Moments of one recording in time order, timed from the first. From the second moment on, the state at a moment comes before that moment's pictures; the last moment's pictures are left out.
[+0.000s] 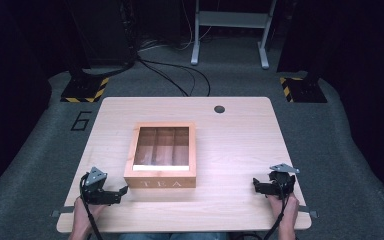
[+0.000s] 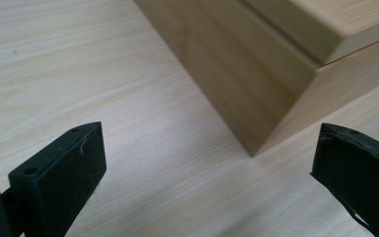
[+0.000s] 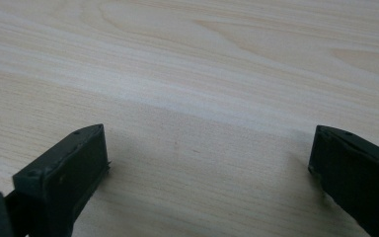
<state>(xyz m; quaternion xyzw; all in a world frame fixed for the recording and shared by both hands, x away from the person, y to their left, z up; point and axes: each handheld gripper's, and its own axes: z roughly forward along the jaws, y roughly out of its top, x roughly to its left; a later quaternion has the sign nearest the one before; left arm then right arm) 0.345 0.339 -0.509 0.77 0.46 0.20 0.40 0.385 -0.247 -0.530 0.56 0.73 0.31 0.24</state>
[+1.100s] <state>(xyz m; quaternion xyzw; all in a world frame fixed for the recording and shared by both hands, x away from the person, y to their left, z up) 0.351 0.313 -0.498 0.76 0.39 0.19 0.47 0.385 -0.247 -0.530 0.56 0.73 0.31 0.24</state>
